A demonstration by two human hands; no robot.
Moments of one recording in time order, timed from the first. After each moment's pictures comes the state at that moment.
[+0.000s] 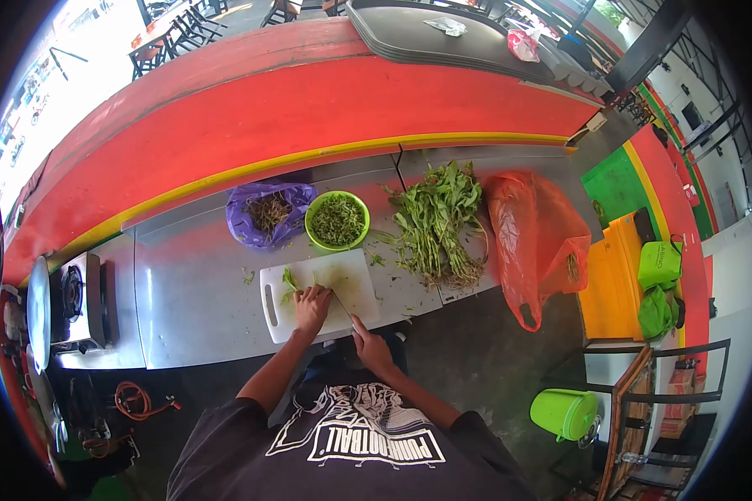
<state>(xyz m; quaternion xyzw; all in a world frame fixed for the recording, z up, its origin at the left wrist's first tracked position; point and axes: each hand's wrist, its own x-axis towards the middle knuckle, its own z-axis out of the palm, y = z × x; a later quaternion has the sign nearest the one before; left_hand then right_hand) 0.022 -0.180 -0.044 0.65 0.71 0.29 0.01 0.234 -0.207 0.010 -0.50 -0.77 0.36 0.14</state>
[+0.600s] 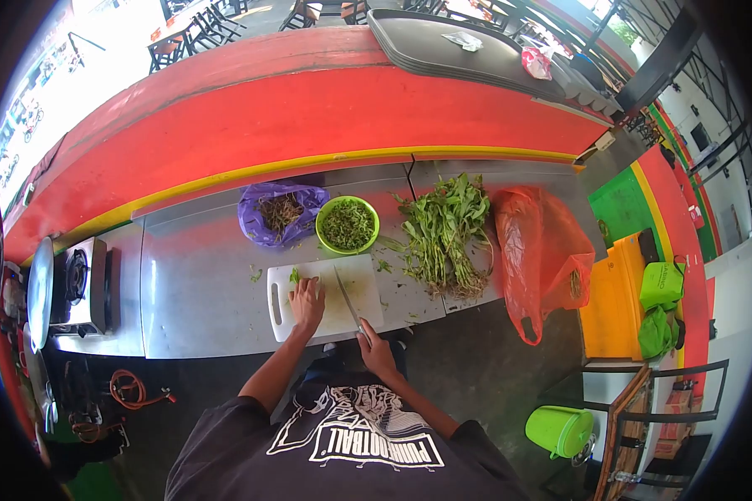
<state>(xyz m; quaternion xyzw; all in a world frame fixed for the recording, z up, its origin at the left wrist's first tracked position) 0.012 -0.171 -0.032 0.51 0.81 0.31 0.01 0.236 -0.207 0.019 -0.53 -0.69 0.45 0.19</state>
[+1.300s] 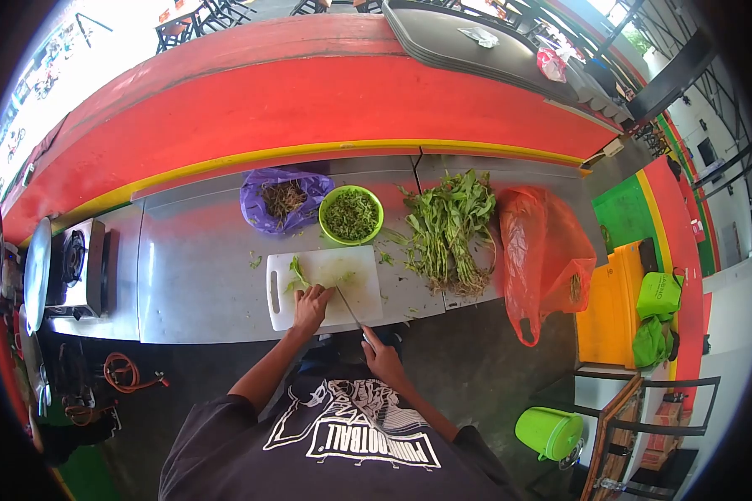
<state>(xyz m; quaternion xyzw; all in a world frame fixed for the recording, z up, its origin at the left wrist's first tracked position) 0.018 -0.208 -0.031 0.65 0.71 0.26 0.07 0.267 -0.225 0.028 -0.47 -0.76 0.41 0.19</state>
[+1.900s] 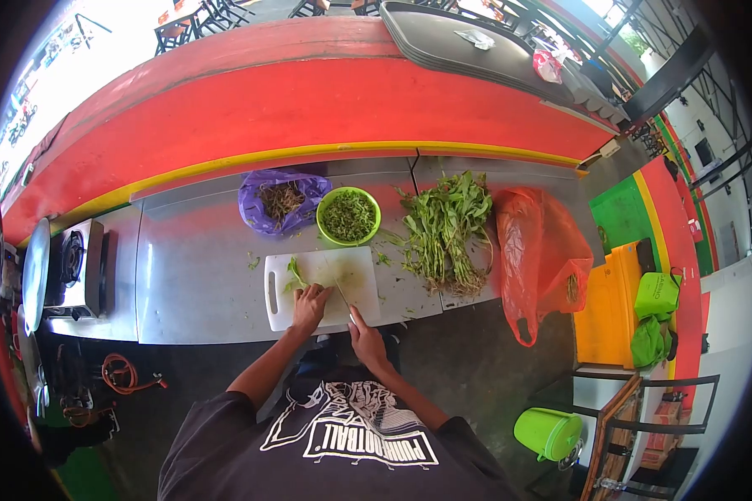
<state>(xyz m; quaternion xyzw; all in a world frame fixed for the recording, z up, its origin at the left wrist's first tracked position) 0.017 -0.203 -0.039 0.66 0.70 0.27 0.05 0.222 -0.200 0.010 -0.50 -0.78 0.34 0.16</state>
